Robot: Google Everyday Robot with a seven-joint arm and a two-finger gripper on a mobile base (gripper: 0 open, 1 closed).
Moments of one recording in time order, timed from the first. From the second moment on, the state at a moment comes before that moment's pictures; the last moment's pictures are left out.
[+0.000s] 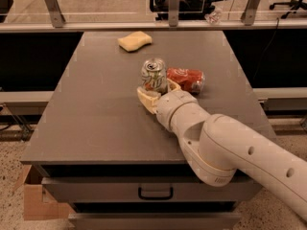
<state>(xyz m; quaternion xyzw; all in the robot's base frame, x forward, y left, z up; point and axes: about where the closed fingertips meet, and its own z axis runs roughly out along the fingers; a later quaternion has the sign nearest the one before) 0.574 -0.015 0.862 -0.20 0.73 0.11 0.64</state>
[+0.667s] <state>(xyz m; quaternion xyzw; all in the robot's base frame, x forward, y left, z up) 0.583 -0.020 0.860 -0.19 0.74 0.10 0.64</state>
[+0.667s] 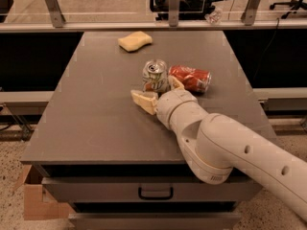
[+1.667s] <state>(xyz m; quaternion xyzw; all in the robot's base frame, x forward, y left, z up) 0.535 -0.001 0.867 -0.18 0.73 0.12 0.64</state>
